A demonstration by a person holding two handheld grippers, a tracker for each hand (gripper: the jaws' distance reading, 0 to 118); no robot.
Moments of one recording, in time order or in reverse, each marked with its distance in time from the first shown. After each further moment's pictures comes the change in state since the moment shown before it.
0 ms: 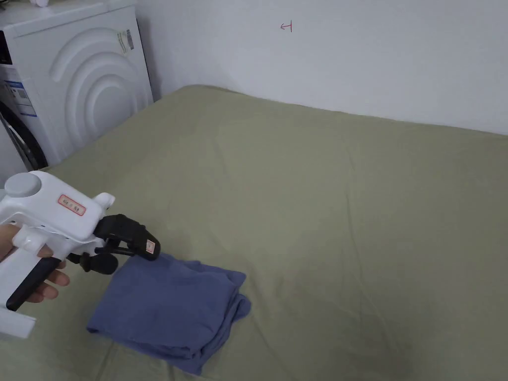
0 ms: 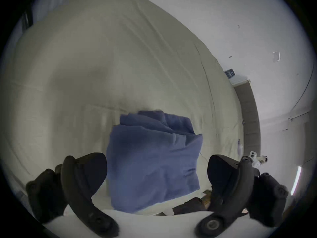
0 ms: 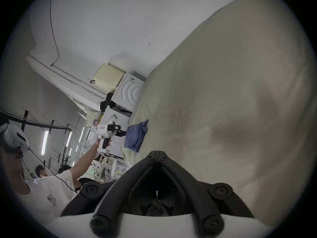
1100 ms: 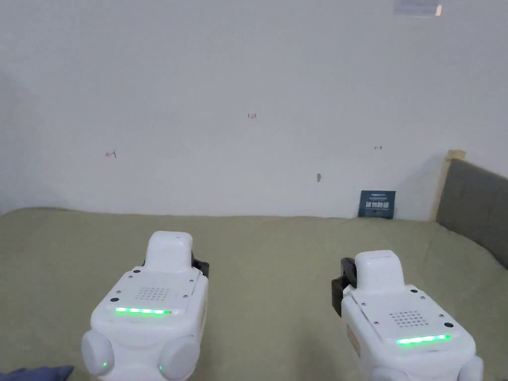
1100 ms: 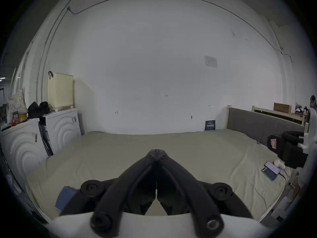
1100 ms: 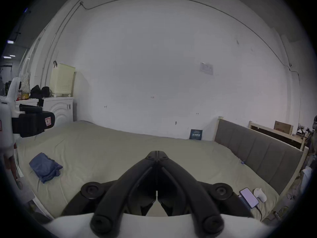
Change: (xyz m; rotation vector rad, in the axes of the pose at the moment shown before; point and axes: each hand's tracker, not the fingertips) left arm 0.468 -0.241 -0.047 1.064 0.270 -0.564; right arm -0.199 -0.002 0.090 0.761 -0.872 0.831
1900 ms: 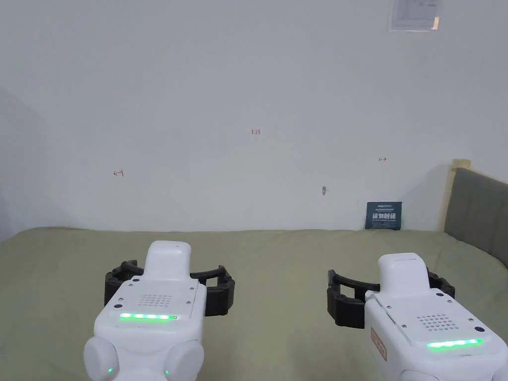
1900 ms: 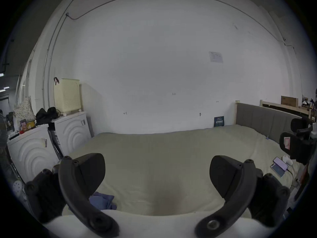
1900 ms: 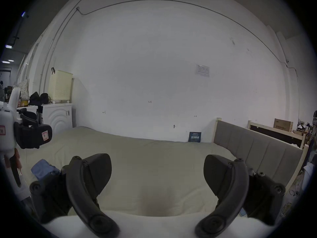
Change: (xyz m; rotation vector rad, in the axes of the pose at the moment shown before) left arm -0.007 0.017 0.003 -0.023 0.086 -0.061; right arm 0.015 0.013 0.003 0.027 -0.008 -0.034
